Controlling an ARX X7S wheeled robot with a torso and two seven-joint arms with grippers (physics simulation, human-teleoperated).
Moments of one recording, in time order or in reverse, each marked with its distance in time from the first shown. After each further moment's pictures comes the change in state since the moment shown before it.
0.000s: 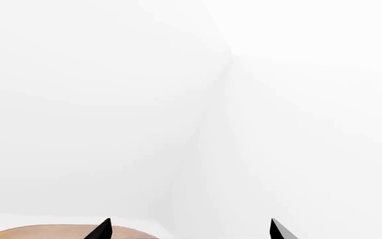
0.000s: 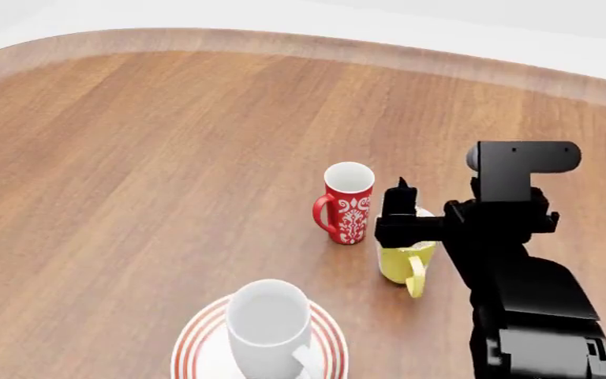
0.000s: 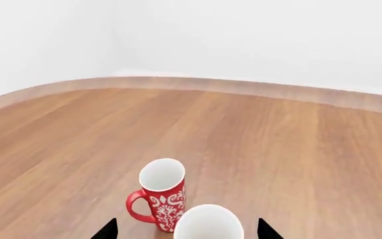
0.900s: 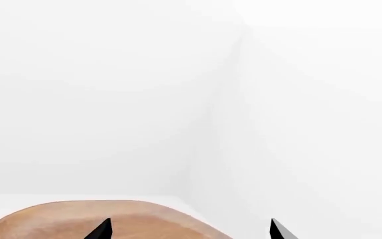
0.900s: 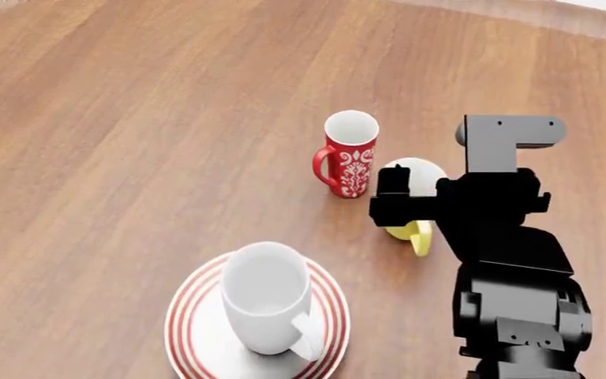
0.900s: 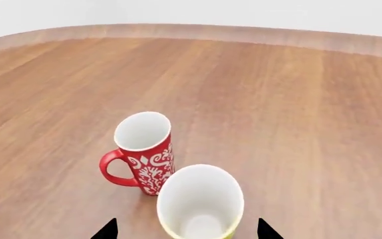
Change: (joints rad) left arm 0.011 -0.015 0.001 -0.023 0.021 0.024 0.005; right arm 0.244 -0.094 0.206 0.468 -0.307 -0.149 -0.063
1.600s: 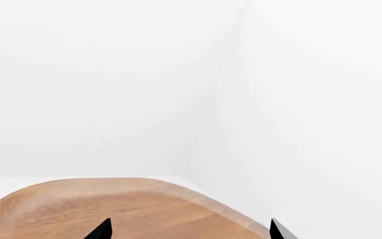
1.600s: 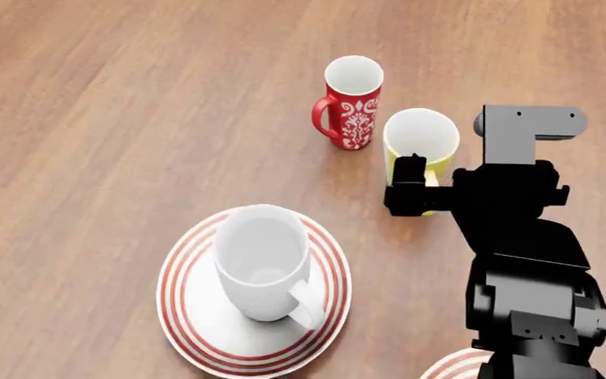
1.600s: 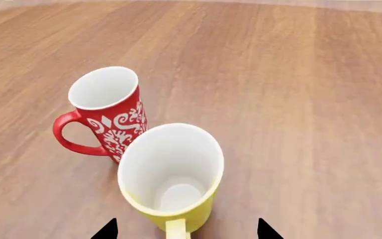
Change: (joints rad) left arm 0.013 -0.005 0.001 0.010 -0.005 0.030 0.015; right arm 0.018 0.021 0.024 0.005 -0.015 -0.009 0.014
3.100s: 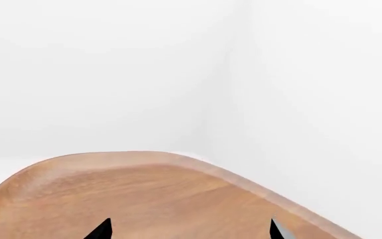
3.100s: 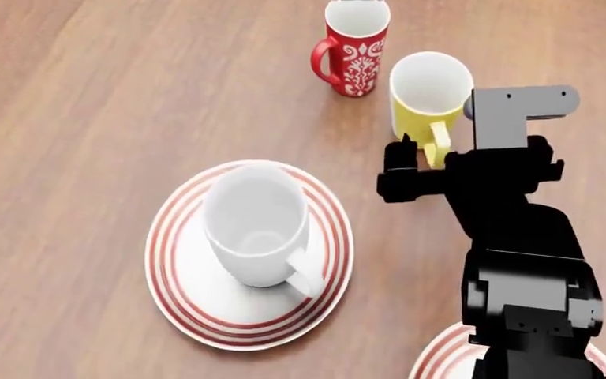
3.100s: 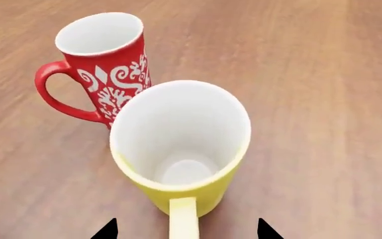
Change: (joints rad) left arm 0.004 -0.014 0.006 -0.007 0.000 0.020 -0.015; right arm 0.013 -0.007 -0.050 -0.002 0.002 -0.074 -0.023
